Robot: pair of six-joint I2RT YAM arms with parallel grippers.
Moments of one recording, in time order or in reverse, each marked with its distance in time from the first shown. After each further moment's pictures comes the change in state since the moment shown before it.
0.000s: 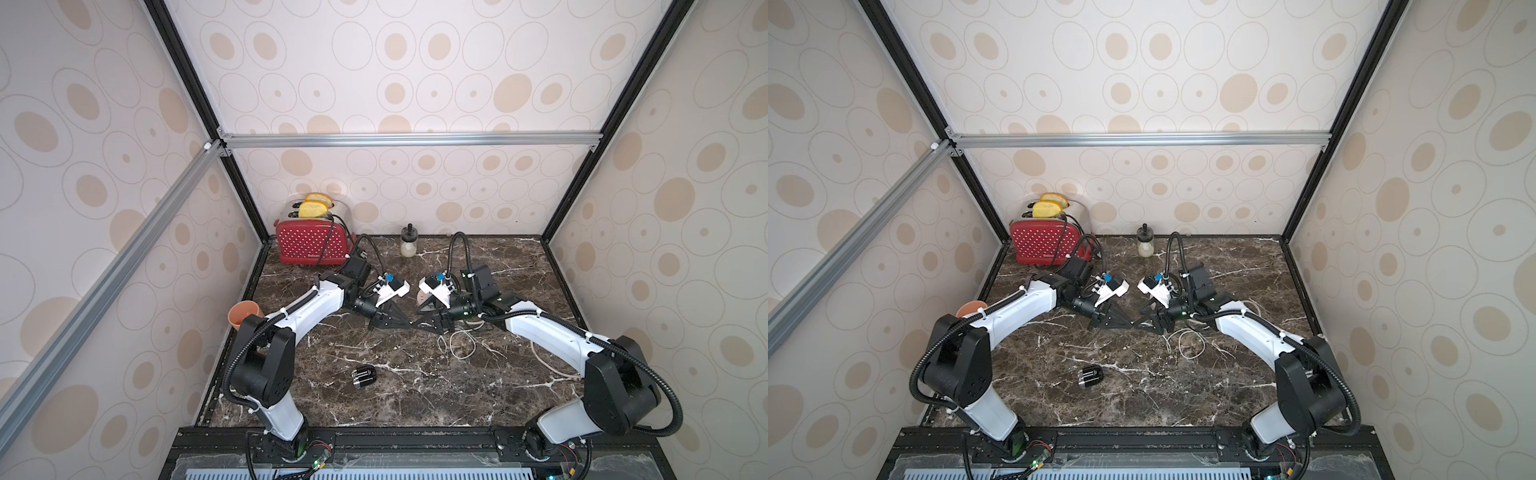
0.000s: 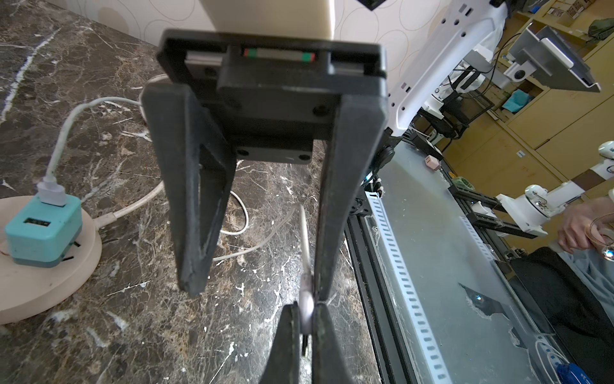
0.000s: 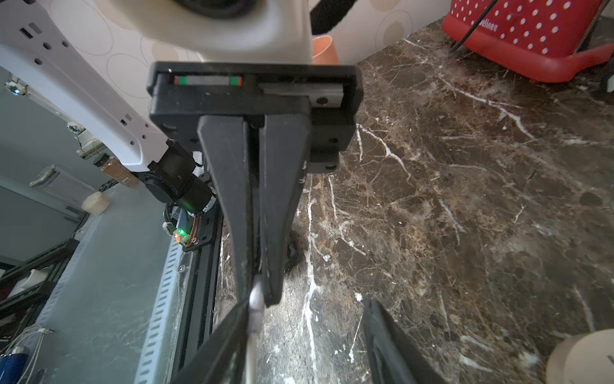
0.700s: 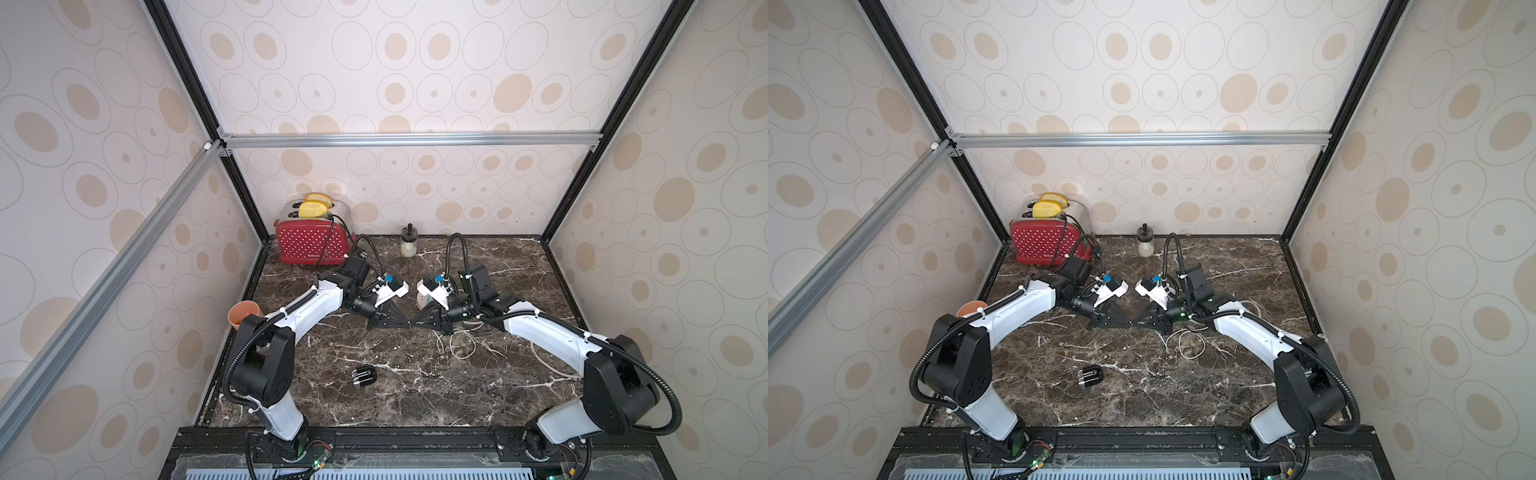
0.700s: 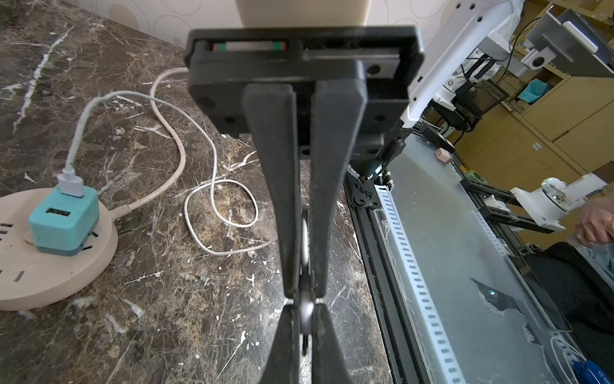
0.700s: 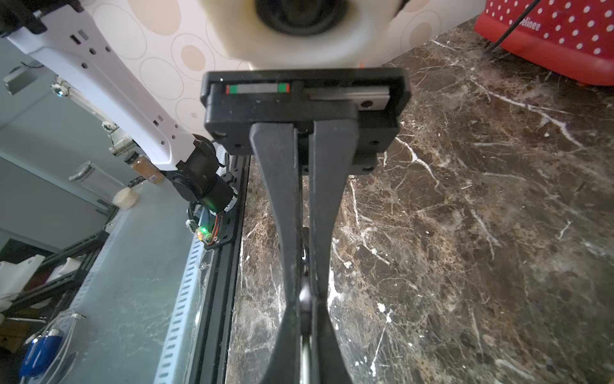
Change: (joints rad) left arm 0.010 0.000 0.000 -0.009 -0.029 0.028; right arm 0.010 0.001 0.000 0.000 -0.061 0.007
